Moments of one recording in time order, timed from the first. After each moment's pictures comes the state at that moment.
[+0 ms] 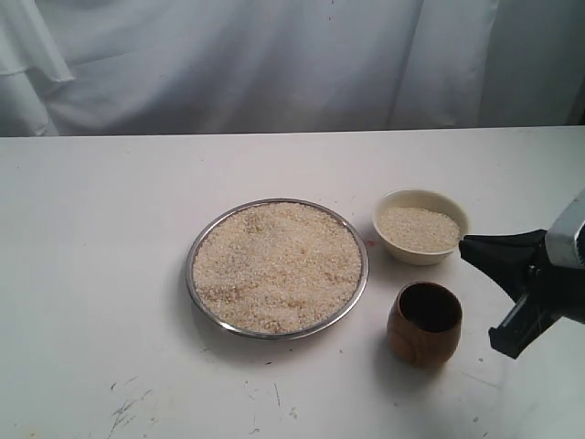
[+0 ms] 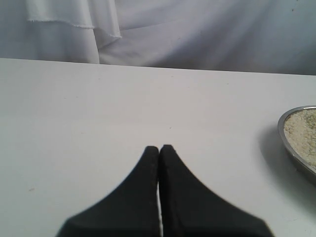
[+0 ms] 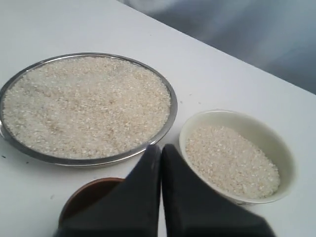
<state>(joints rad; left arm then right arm) 0.03 0.00 0.00 -0.01 0.33 -0.02 0.02 1.41 -0.31 -1.08 -0.87 0.38</state>
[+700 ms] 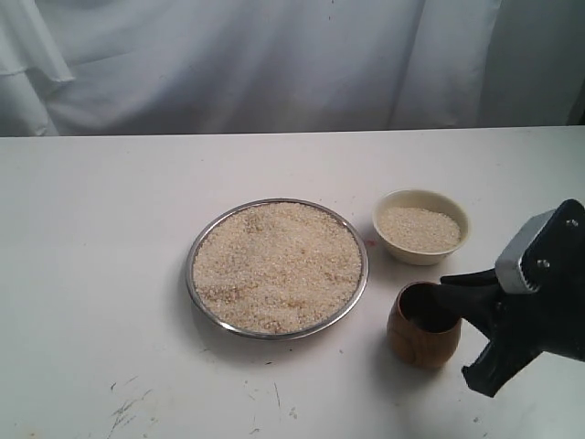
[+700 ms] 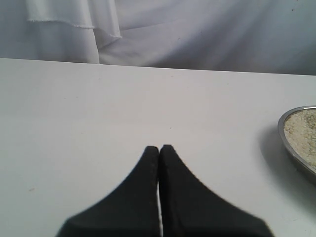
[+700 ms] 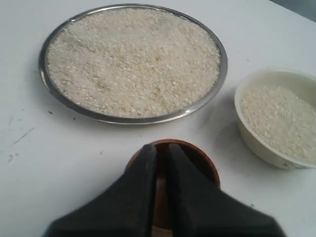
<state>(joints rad) 0.03 0.00 0.00 -0.01 0.33 -0.02 0.23 1.32 -0.31 -1.14 -0.60 0.58</state>
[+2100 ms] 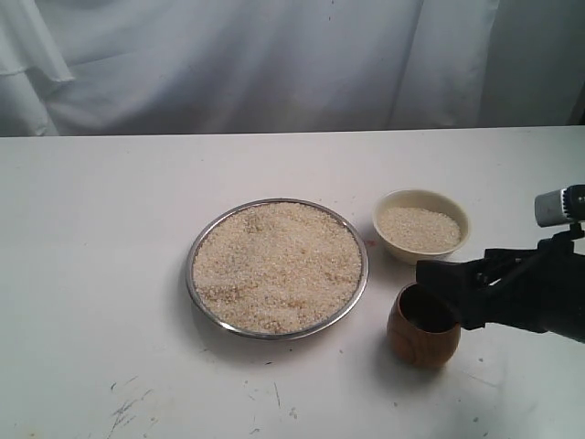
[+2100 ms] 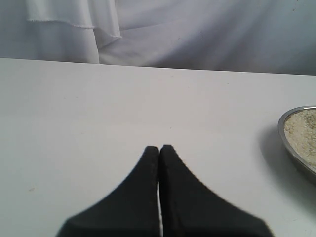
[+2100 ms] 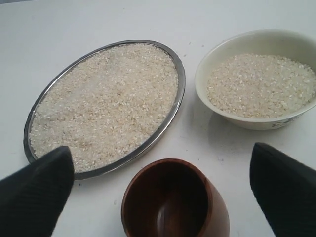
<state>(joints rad) 0.03 0.00 0.00 -0.01 0.33 -0.02 0.23 1.31 -0.31 -0.93 -0.57 0.93</state>
